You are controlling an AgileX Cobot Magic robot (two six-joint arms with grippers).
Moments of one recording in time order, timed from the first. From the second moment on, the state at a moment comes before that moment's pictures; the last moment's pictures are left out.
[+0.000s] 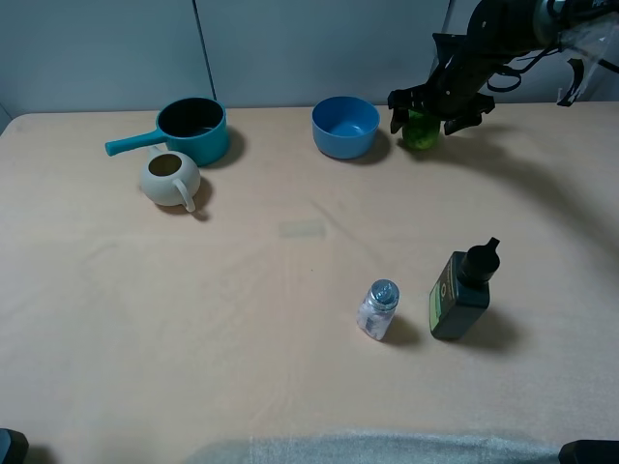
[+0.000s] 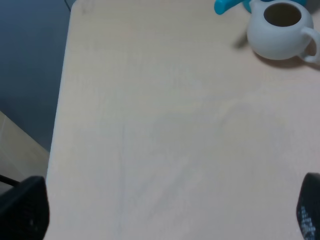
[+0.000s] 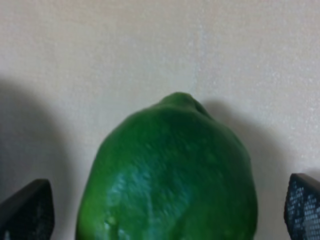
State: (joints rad) left arm -0.02 0.00 -0.49 0.15 1.05 0.07; right arm 0.20 2.34 -1.72 0.08 0.55 0.07
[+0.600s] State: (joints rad) left arm -0.02 0.00 -0.49 0.15 1.05 0.07; right arm 0.20 2.27 -1.72 0.11 0.63 0.07
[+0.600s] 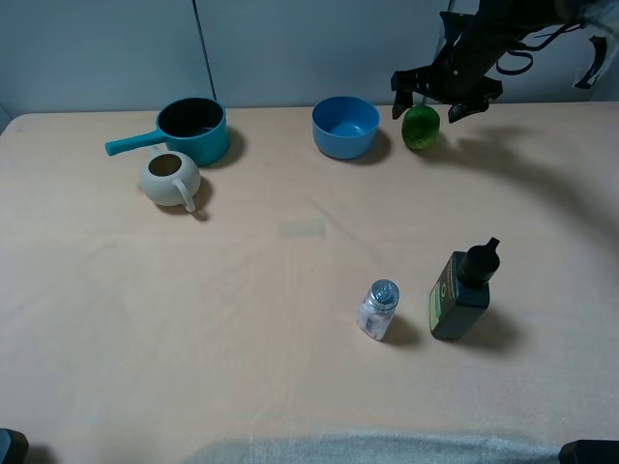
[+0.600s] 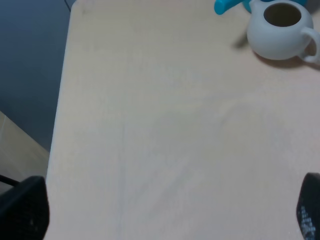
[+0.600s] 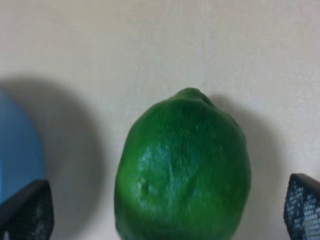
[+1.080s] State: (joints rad) left arm -0.02 0.00 -0.49 0.15 1.05 0.07; right arm 0.20 2.15 -1.72 0.12 0.79 0.07
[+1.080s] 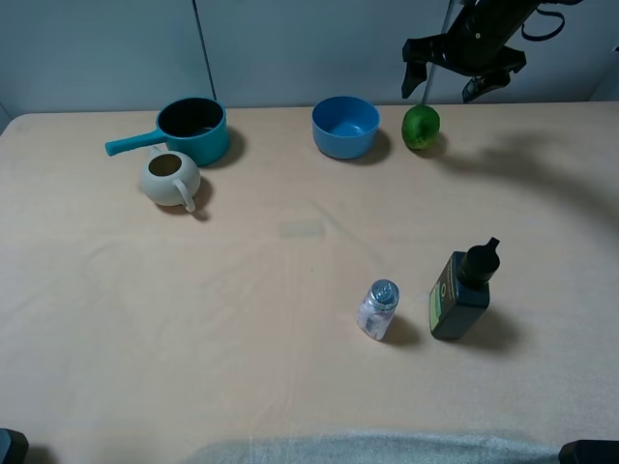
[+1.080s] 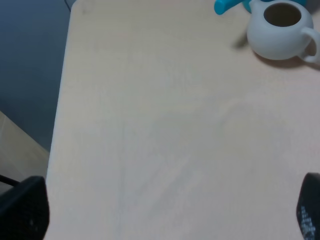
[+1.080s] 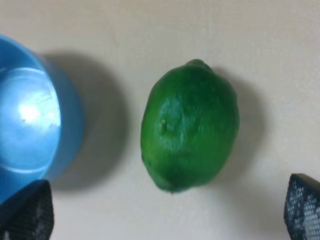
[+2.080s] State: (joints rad) left arm -0.02 0.00 -0.49 0.15 1.05 0.07; right arm 0.20 1.86 -1.72 0.12 1.21 0.06
